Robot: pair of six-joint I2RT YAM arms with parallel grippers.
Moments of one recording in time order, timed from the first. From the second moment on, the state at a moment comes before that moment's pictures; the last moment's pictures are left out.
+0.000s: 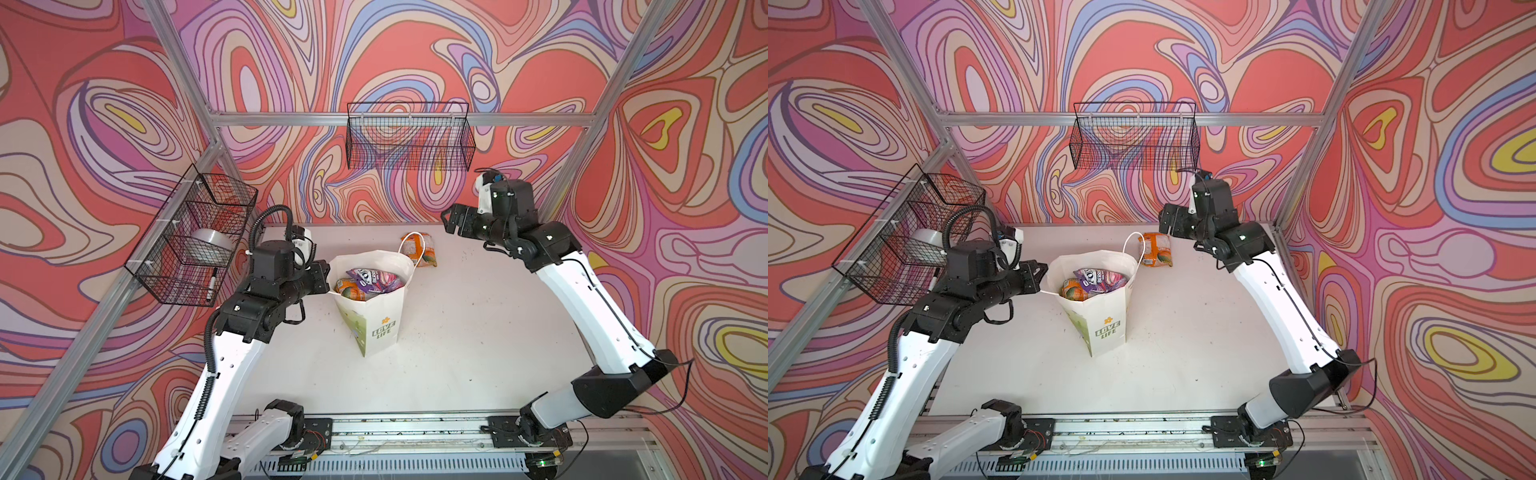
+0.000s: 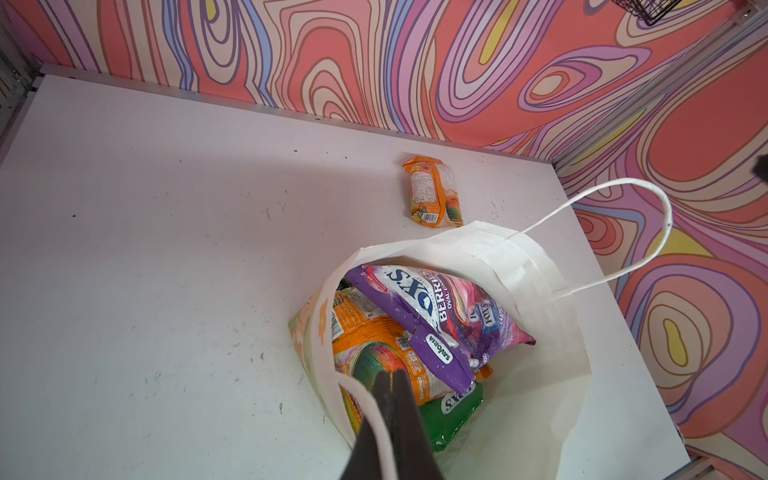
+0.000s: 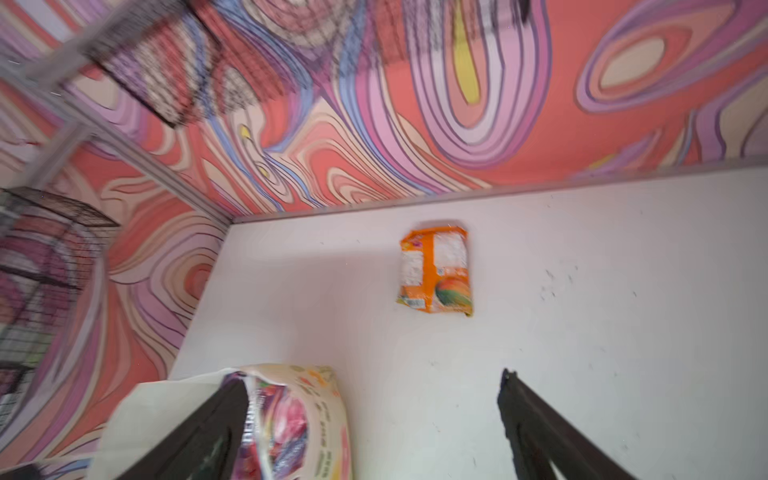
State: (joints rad) left arm -0.24 1.02 1.27 -0.80 0.13 -0.38; right arm 0.39 1.55 1.79 -0.81 0.02 0.48
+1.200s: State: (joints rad) left arm -0.24 0.99 1.26 -0.83 -0.08 -0.39; right arm 0.23 2.42 2.03 -0.53 -0.27 0.54
